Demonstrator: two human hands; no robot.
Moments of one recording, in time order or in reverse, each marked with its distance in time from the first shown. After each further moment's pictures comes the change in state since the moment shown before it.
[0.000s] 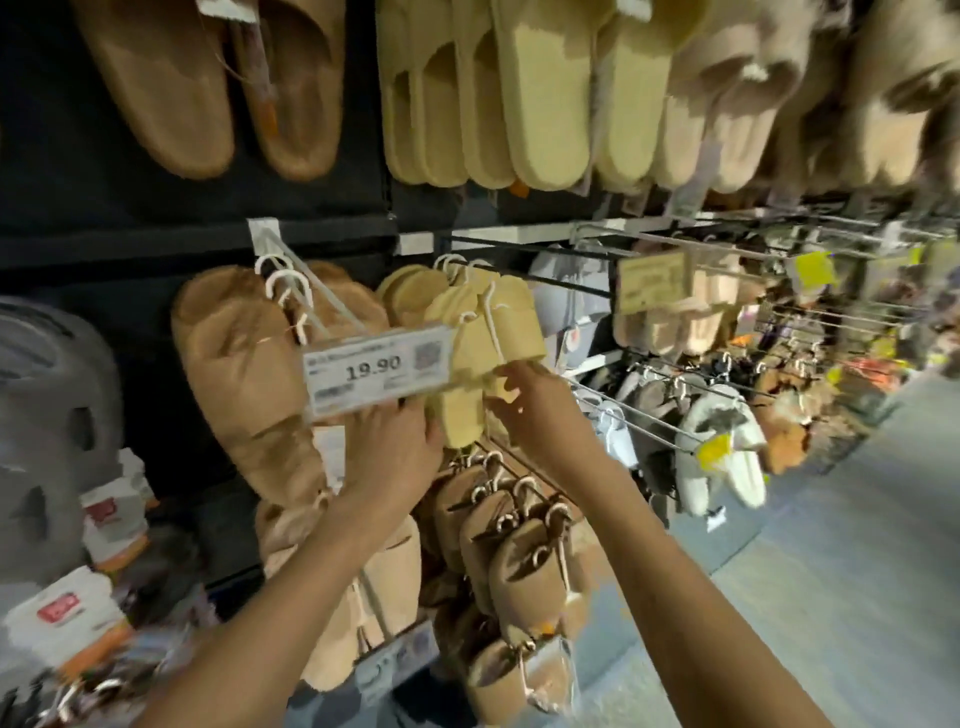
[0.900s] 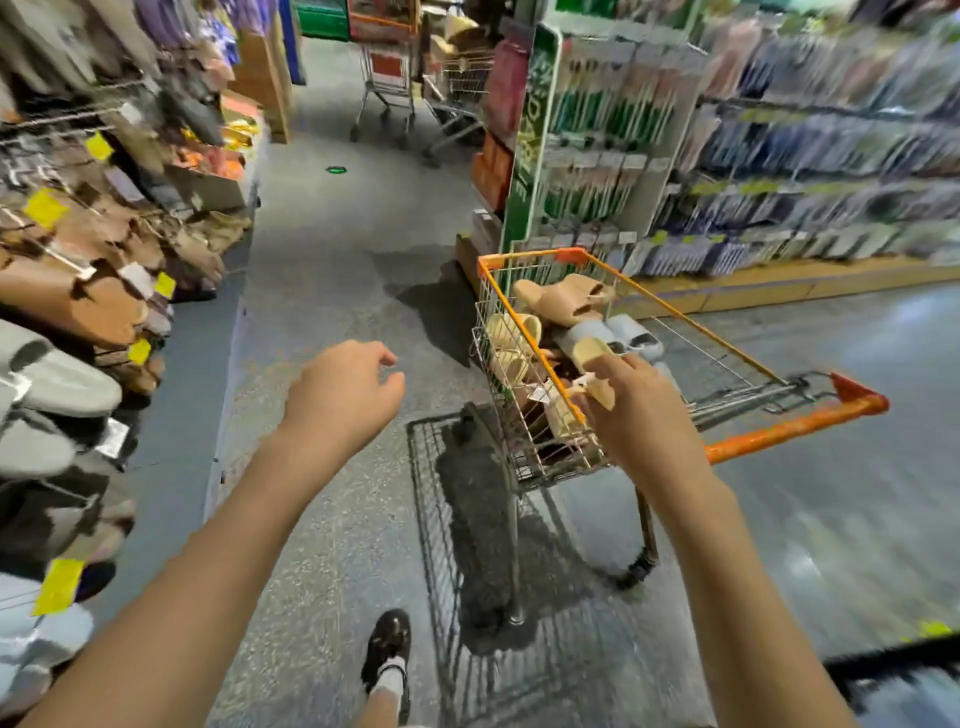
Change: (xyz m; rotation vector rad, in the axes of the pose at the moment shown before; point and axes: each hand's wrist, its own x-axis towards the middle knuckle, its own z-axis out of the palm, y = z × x) left_hand -0.253 0.561 0.137 -0.409 -0.699 1.091; right_hand -0.549 0.242 -0.318 -0.658 0.574 1.292
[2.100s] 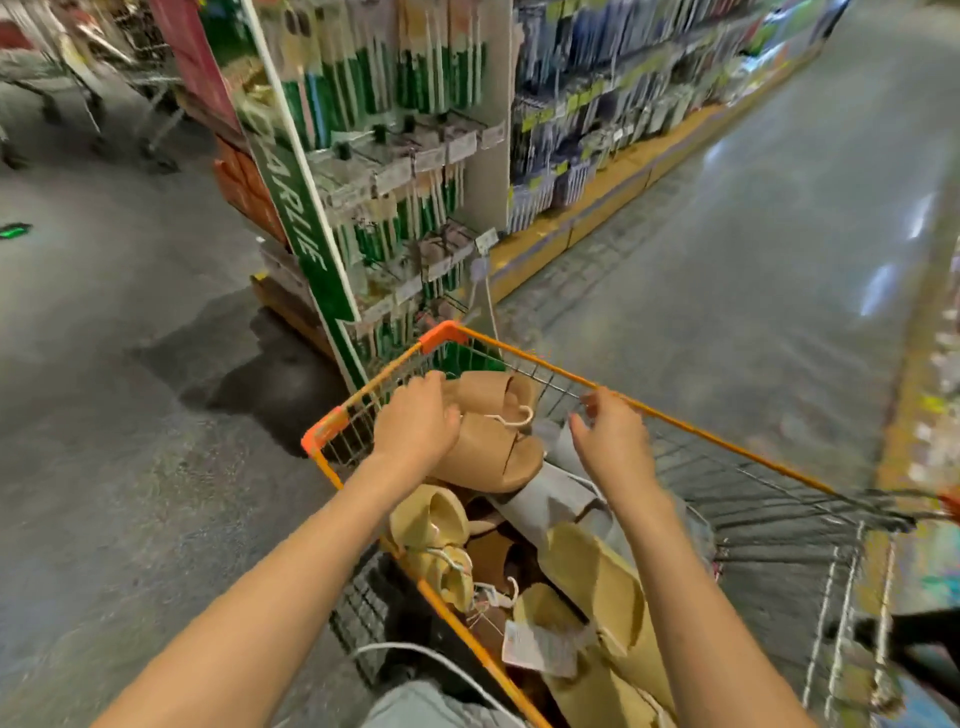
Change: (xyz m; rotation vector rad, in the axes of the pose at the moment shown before) left_hand 0.578 0.217 0.275 0.066 -0.437 0.489; right_hand 0.461 0.271 0.178 0.159 0.066 0.903
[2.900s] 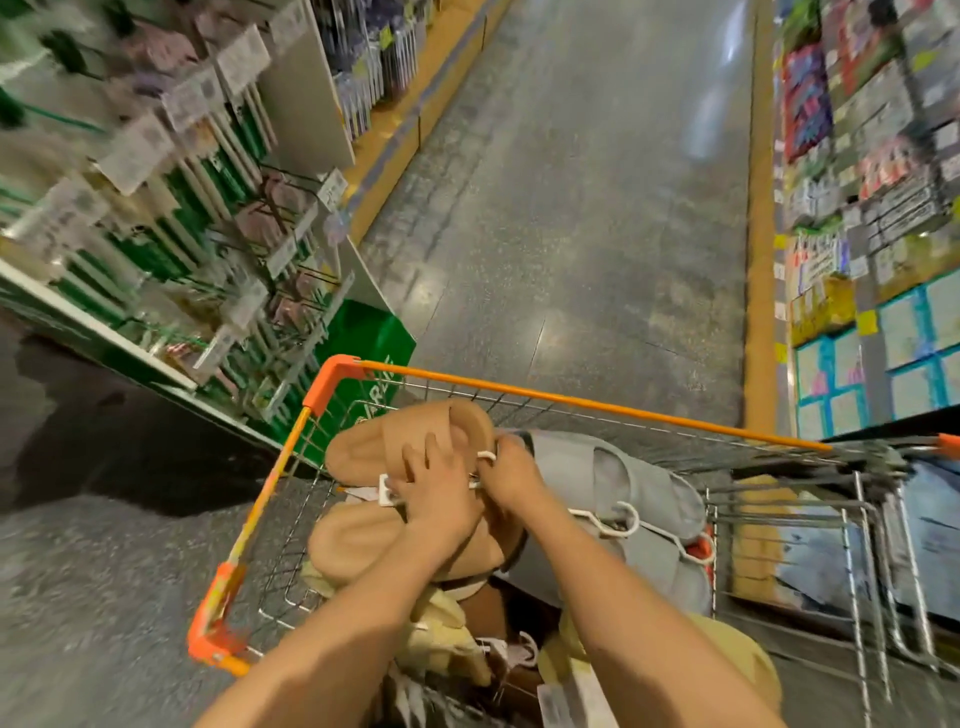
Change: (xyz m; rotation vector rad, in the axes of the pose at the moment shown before) left_hand 0.153 0.011 0.150 0.274 -0.596 0.167; right_hand 0.137 0.004 0.136 0.212 -0.321 0.538
